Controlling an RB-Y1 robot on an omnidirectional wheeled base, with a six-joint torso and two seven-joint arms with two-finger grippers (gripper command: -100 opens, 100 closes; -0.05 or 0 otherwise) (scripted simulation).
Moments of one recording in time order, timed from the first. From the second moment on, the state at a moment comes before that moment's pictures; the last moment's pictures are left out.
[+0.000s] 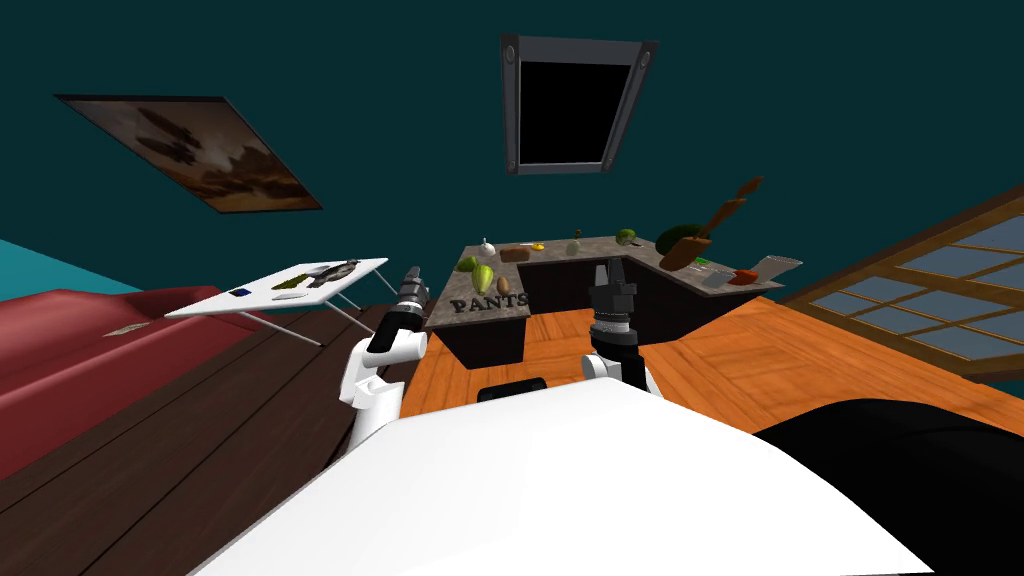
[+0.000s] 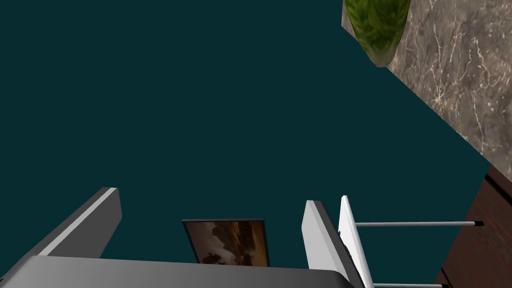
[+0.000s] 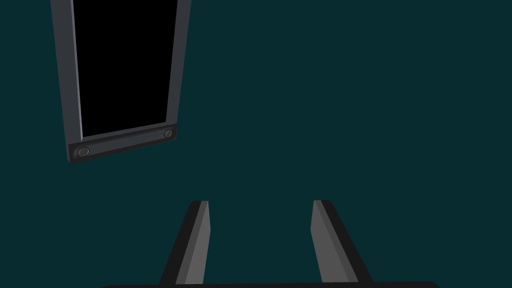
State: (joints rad) left arm 0.04 0.18 0.08 -2.12 -0.12 0.44 0.11; right arm 0.55 0.03 -0.01 -2.31 0.03 -0.58 0.07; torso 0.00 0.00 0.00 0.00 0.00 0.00
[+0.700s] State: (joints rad) left arm -0.06 0.18 0.10 -2.05 -0.14 0.63 0.12; right arm 0.55 0.03 -0.01 -2.31 0.03 -0.58 0.07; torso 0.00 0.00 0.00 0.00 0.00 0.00
